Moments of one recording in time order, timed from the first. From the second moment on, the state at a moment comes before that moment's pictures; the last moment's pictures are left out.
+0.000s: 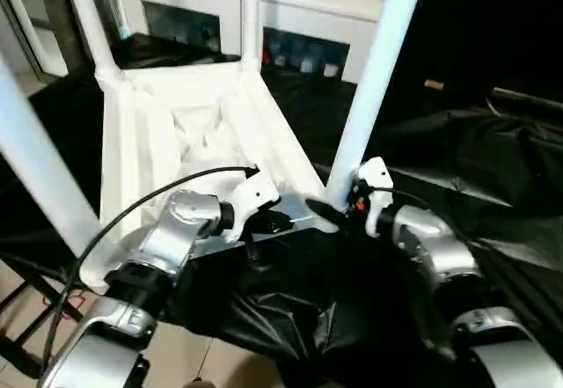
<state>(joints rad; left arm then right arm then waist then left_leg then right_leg) -0.56 0.32 -0.28 0.49 0.07 0.16 -1.10 -0.58 -0.26 0.11 0.78 0.12 -0.04 0.99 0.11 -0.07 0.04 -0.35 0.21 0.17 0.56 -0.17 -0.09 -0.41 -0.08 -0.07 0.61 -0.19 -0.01</state>
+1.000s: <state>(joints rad) -0.55 0.43 -0.31 0.49 0.04 0.04 -1.28 -0.56 -0.36 0.20 0.70 0.11 -0.03 1.29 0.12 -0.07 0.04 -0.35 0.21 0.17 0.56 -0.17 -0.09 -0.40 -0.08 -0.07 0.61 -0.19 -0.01</state>
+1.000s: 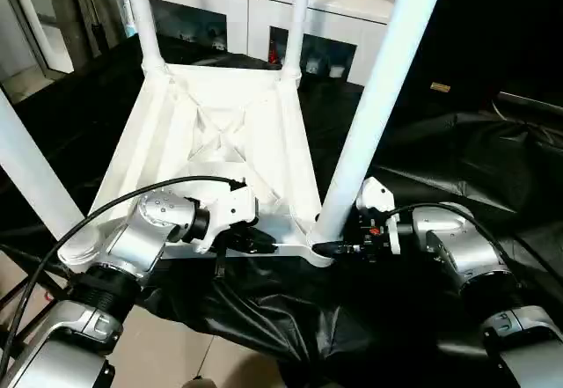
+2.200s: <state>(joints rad) -0.57 0.38 -0.29 0.52 0.05 0.12 -1.19 -0.59 -0.29 0.16 0.80 0.08 -0.09 1.14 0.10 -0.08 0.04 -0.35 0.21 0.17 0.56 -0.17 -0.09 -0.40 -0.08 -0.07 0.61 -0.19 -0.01</state>
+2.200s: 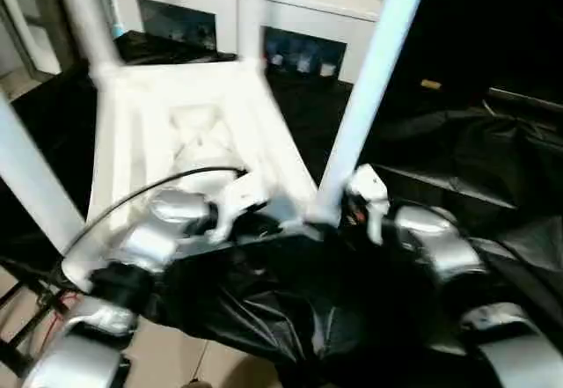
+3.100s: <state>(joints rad) -0.60 0.30 -0.27 0.58 0.08 0.17 -1.05 -0.60 -0.21 0.09 0.85 0.09 -0.01 0.90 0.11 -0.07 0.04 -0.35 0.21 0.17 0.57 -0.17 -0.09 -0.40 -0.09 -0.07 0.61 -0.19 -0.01</state>
